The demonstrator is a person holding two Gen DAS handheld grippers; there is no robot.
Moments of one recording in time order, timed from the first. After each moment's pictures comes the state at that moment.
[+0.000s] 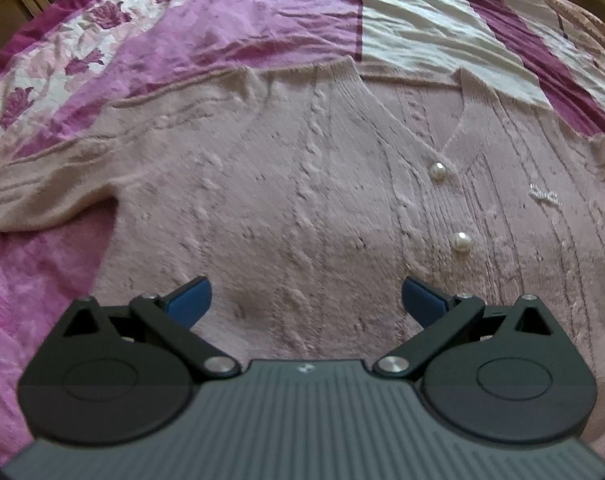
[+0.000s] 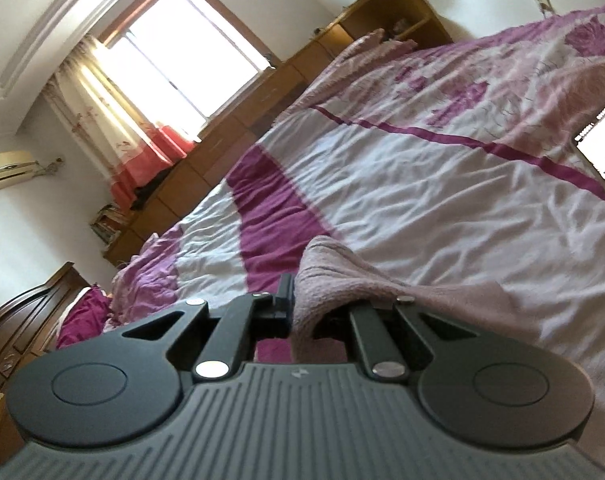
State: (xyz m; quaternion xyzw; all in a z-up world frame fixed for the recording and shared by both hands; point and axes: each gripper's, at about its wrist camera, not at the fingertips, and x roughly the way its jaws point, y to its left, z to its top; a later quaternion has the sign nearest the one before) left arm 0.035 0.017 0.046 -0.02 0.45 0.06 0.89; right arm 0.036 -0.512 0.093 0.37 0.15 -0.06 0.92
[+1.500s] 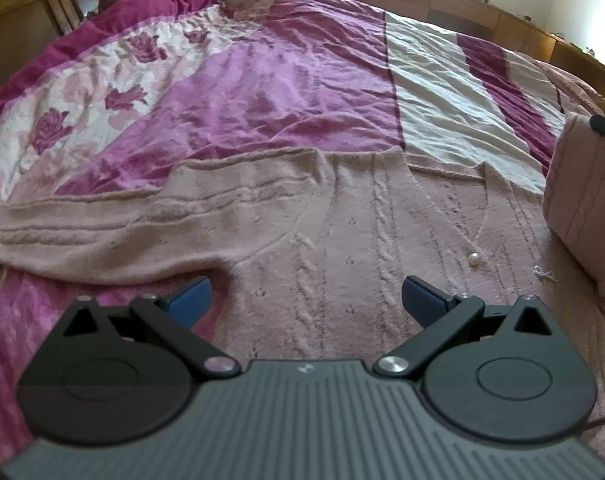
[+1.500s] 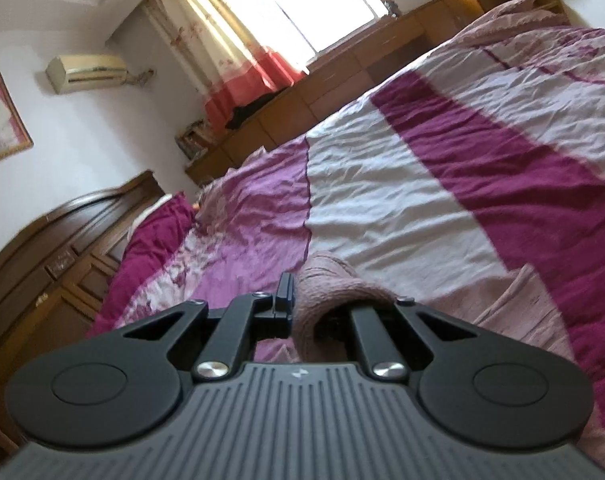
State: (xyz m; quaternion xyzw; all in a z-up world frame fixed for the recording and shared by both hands) left arm 0.019 0.107 0.097 -0.07 0.38 0.05 0.92; right arm 0.082 -0.224 0.144 0.29 0.19 0.08 0.93
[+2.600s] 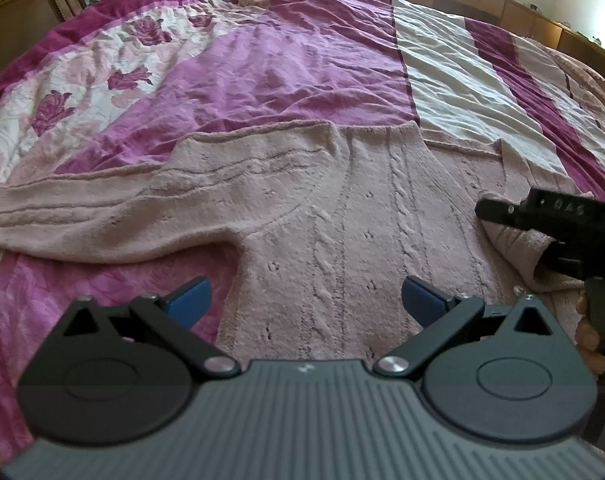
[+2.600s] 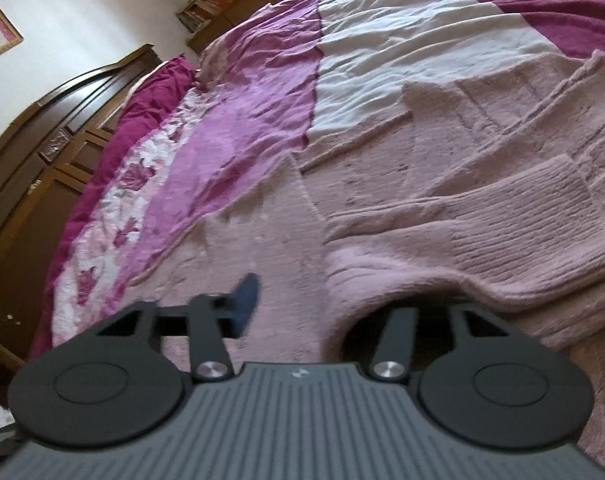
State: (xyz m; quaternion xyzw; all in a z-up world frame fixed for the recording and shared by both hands) left arm 0.019 0.111 0.072 -0.06 0.40 0.05 0.92; right arm 0.107 -0.140 0.017 0.26 0.36 0.15 0.88
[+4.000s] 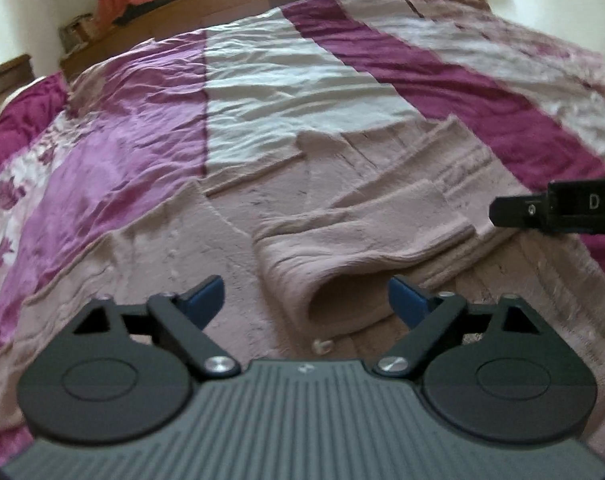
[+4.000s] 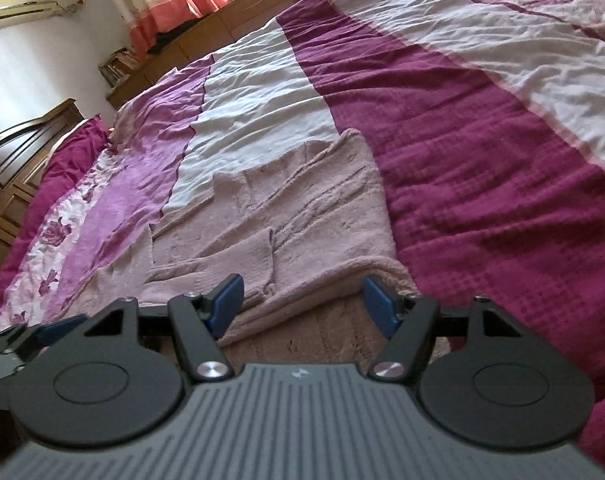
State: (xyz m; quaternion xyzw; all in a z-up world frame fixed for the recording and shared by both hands) left arm 0.065 -0.083 0.059 0.16 0.35 -0.11 0.92; right arm 0.019 -0.299 0.031 0.25 0.32 0.01 0.91
